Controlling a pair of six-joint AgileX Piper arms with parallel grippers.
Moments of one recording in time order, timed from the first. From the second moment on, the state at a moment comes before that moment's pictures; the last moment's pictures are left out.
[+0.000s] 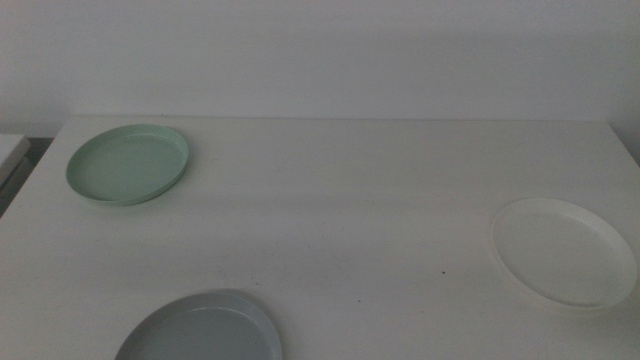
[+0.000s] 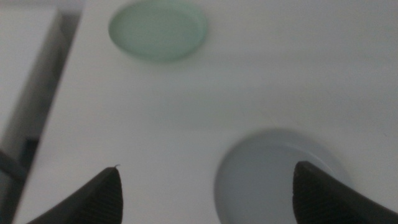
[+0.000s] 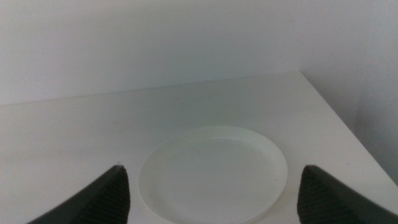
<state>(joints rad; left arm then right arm) -0.05 0.34 -0.75 -0.05 1.11 -0.02 -0.01 0.01 0.00 -0.01 0.24 0.12</state>
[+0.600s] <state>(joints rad) -0.05 0.75 -0.78 -0.11 1.23 -0.06 -0.01 0.01 0.00 -0.01 0.24 0.12</state>
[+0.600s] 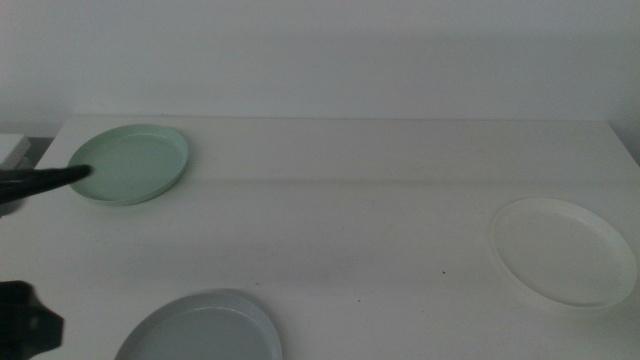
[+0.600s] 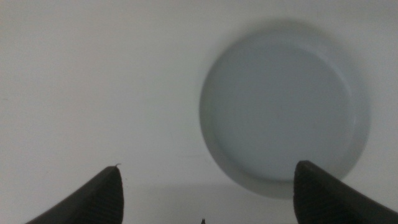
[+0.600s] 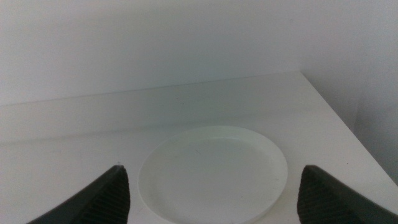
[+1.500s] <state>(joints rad) -0.05 1.22 -0.62 -0.18 0.84 0.05 -0.01 0.01 0.00 -0.01 0.24 0.12</state>
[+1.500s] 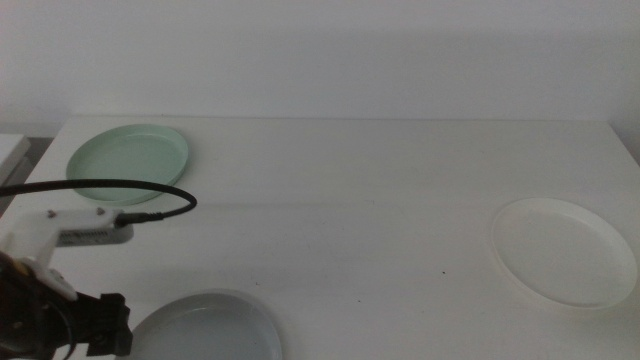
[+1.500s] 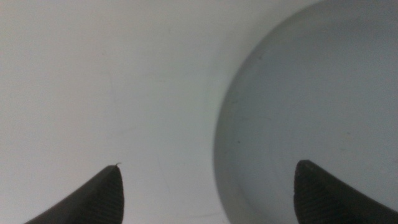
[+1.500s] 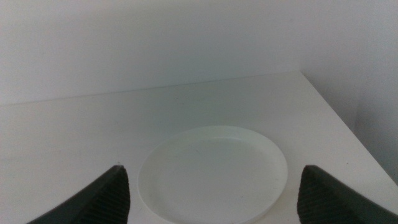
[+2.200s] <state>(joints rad) -0.16 1.52 -0.61 -0.11 0.68 -0.07 -0.01 0.01 0.00 -0.01 0.24 0.12</state>
